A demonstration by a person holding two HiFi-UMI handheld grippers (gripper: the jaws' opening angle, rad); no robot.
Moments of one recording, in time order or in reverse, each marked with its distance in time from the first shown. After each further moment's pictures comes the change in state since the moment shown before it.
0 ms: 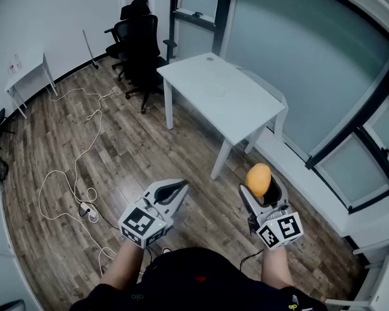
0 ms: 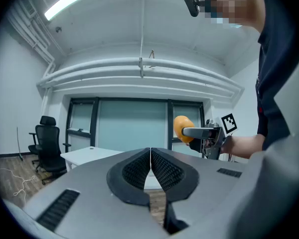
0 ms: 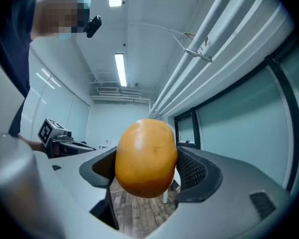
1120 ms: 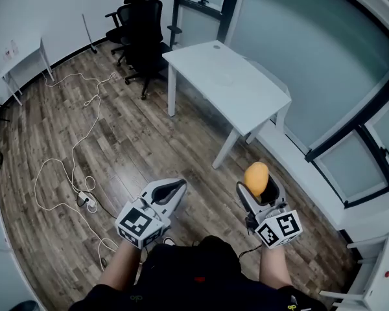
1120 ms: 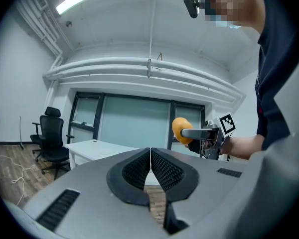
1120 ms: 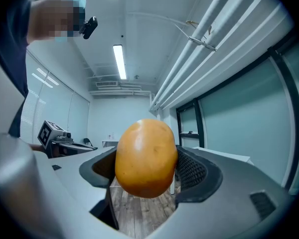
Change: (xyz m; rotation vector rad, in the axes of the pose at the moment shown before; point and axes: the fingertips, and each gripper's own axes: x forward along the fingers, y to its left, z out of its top) left arm -0.069 0.049 -0.033 -0.061 -0.001 0.005; right arm 0.042 0.073 -0.033 0.036 0.085 0.015
